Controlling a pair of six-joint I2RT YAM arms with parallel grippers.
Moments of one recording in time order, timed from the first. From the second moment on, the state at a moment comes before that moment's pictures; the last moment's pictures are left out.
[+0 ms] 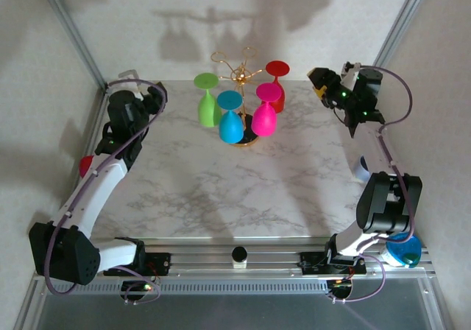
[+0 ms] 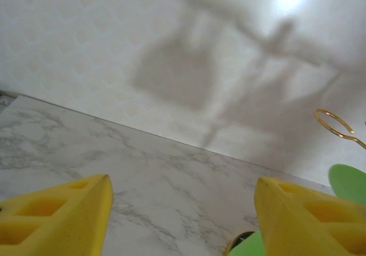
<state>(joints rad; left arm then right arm) -0.15 1.24 1.07 0.01 -0.14 -0.40 -0.04 1.60 1.33 0.02 -0.72 0.92</state>
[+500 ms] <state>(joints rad) -0.20 1.27 1.13 -0.06 -0.13 -0.39 0.08 1.75 1.52 0.06 -0.75 1.01</state>
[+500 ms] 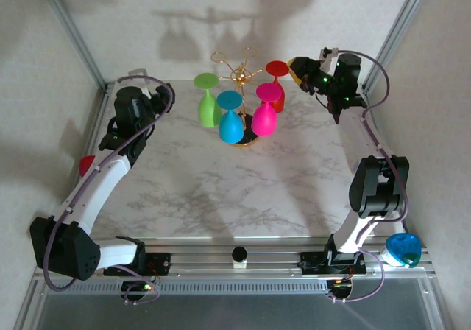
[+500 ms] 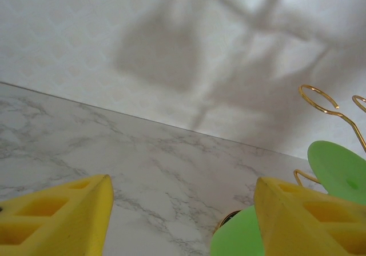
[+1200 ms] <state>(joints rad) -0.20 1.27 1.13 -0.06 -0.12 -0.36 0.08 1.82 1.54 0.06 -0.75 1.05</state>
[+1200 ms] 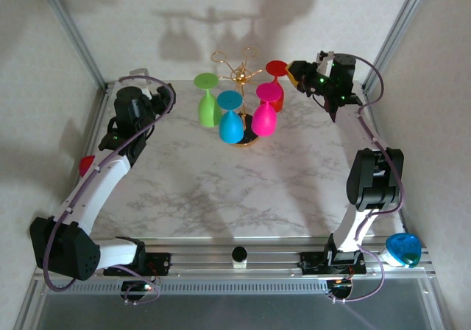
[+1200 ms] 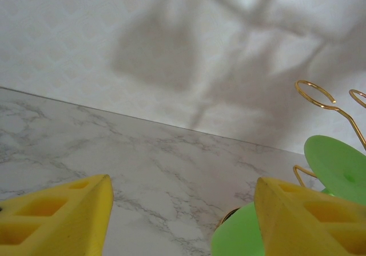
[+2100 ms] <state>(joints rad) -0.20 1.27 1.11 -0.06 -0.12 -0.35 0.08 1.84 1.57 0.11 -0.76 1.11</state>
